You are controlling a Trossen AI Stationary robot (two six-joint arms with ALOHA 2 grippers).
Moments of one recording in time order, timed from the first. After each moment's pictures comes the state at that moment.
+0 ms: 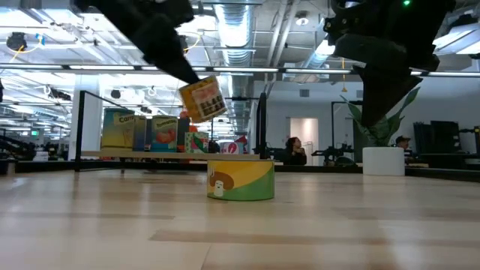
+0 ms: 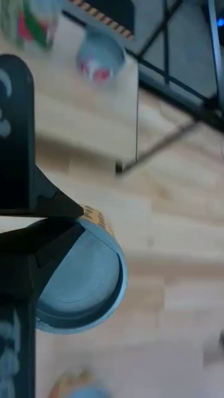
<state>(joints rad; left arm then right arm) -0.03 1.28 0.83 -0.25 -0.32 0.01 0.49 1.80 1.27 -1.10 0.54 1.27</state>
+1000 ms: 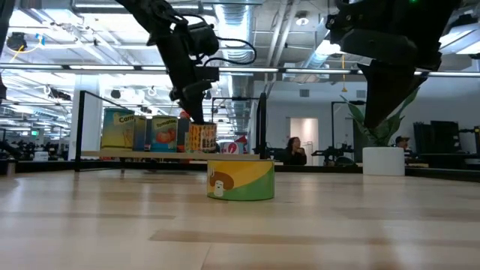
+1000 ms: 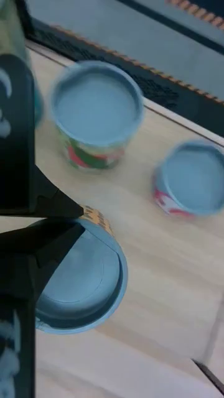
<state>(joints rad) 0.51 1.64 1.23 -0.63 -0.14 0.11 0.50 1.80 1.27 -1.09 0.53 1.25</state>
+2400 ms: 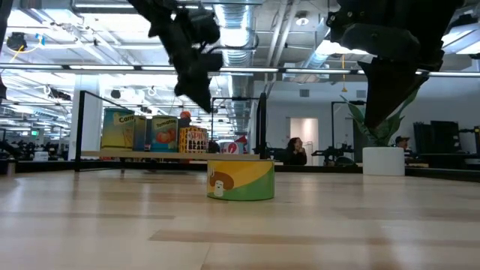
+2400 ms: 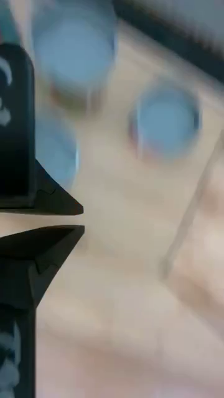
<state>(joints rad) 0.48 1.62 1.30 -0.69 0.05 0.03 0.51 1.80 1.27 -1.06 0.52 1.25</state>
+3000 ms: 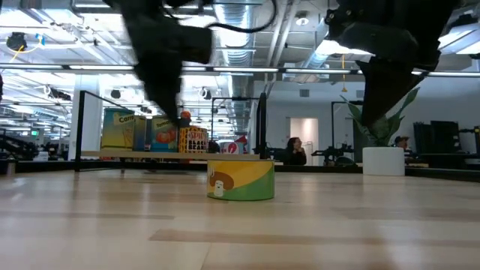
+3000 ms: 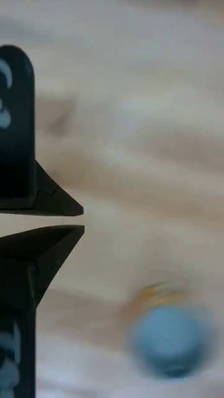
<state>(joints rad) -0.16 1.62 1.09 -0.66 -0.09 -0.42 0.51 1.80 1.27 -1.05 0.56 1.22</state>
